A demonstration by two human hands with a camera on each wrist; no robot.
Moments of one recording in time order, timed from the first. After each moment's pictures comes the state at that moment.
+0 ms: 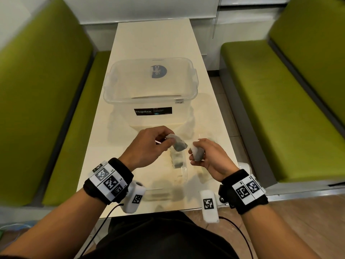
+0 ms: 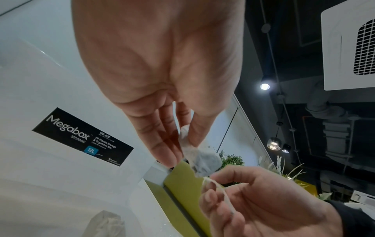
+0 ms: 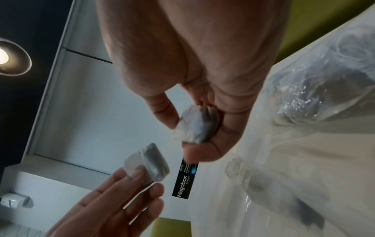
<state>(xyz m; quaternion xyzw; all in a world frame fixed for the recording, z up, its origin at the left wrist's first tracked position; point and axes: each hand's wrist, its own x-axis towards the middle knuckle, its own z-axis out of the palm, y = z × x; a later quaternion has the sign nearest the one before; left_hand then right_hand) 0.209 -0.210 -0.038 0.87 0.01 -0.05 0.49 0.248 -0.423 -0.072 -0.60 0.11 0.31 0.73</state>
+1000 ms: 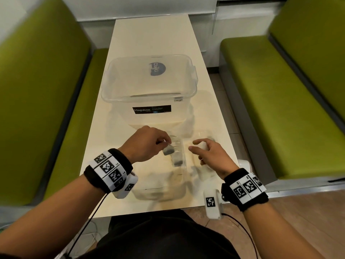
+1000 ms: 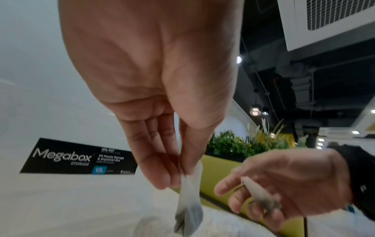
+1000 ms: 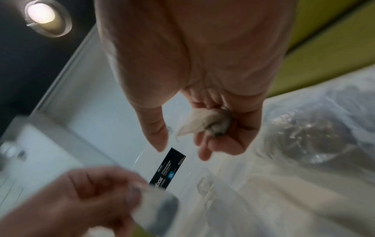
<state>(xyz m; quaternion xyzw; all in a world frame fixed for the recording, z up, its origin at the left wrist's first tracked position) 0.227 -0.197 -0.043 0.96 -0.06 -0.10 0.24 0.256 -0.434 -0.097 -0.78 0.03 0.25 0.57</state>
